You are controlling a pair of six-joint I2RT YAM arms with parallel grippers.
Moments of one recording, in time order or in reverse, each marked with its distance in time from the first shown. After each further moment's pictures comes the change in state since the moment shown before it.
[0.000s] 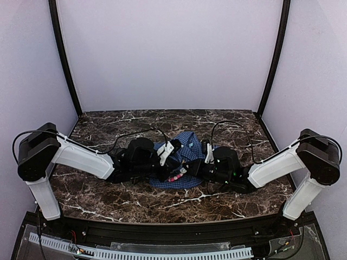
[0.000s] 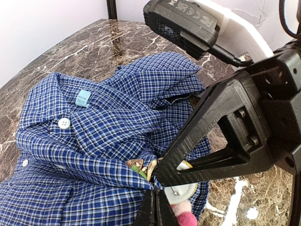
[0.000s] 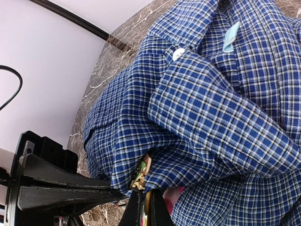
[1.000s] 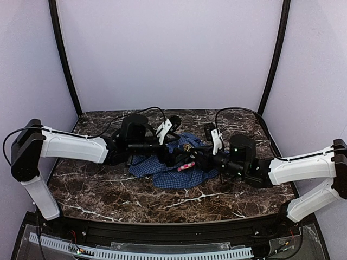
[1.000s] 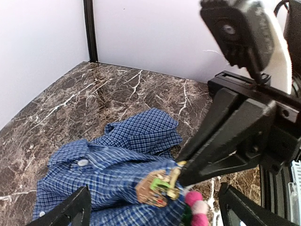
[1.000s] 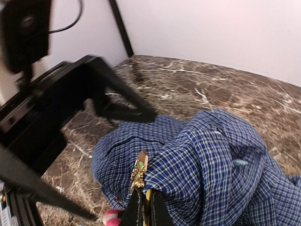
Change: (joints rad) left arm 0.072 -0.073 0.157 -0.097 0.211 0.014; right arm -0.003 -0.298 0.013 -0.178 0.090 -0.612
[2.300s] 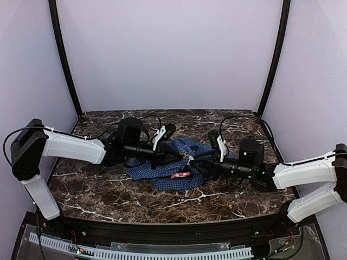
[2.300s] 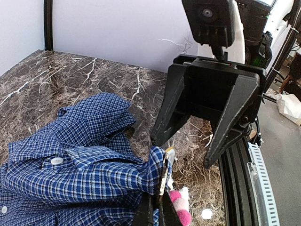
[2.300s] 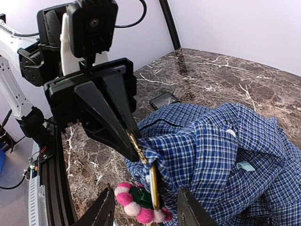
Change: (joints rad) left arm 0.069 -0.001 -0.073 0.018 0.338 -0.061; right arm -0.084 -0.059 -0.127 0.122 -0.406 -0.046
